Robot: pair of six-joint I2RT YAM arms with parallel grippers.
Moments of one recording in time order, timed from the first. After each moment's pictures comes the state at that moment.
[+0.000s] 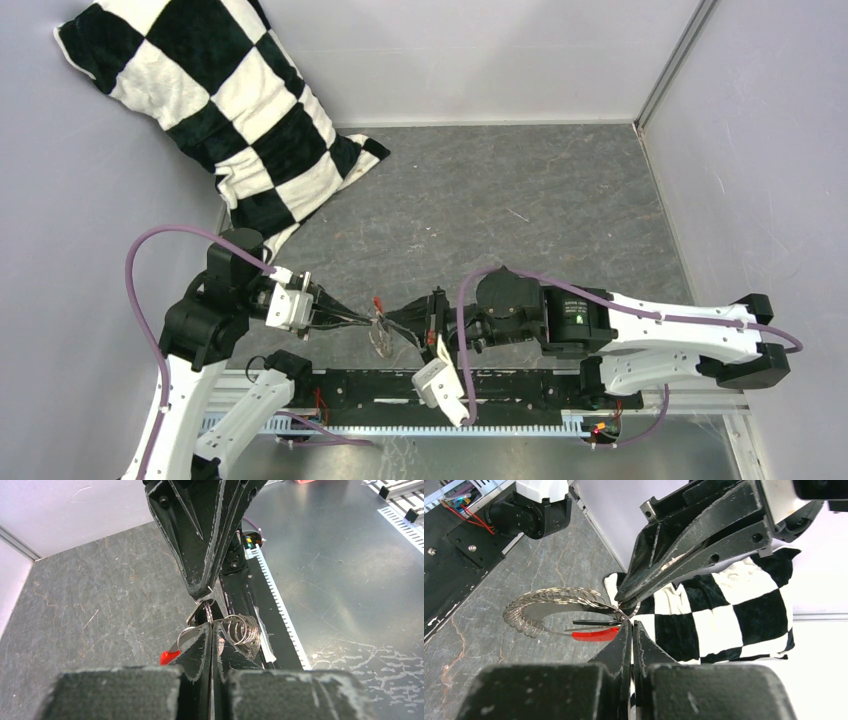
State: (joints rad) left arm -0.35 0.65 1.11 -1.04 1.34 0.81; right arm 1.49 1.15 1.22 -0.32 -0.15 -1.16
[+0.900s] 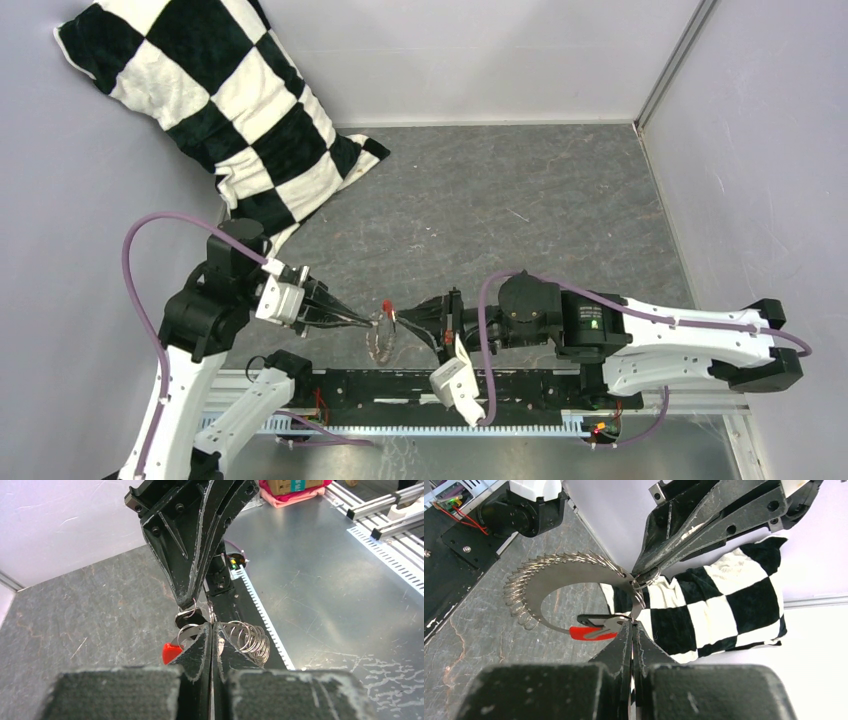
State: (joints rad) left arm -0.35 0.69 1.16 -1.03 1.45 0.80; right arm 1.48 1.06 1.12 -0.25 -0.13 -1.14
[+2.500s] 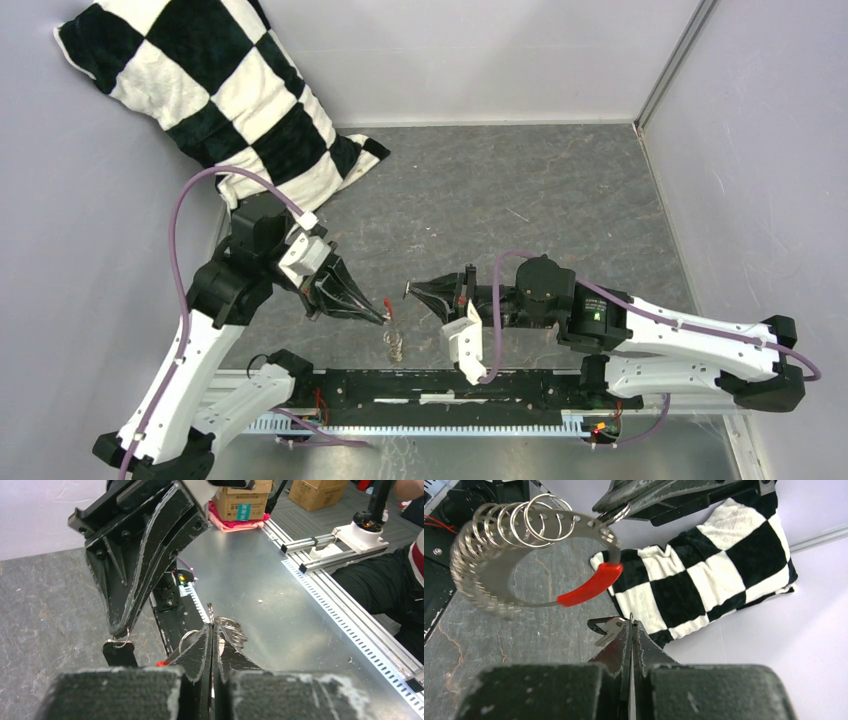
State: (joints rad) left arm -0.45 0.82 1.13 -0.74 1.53 0.37; right arm 1.33 0.98 1.00 -0.12 -0.15 -0.99
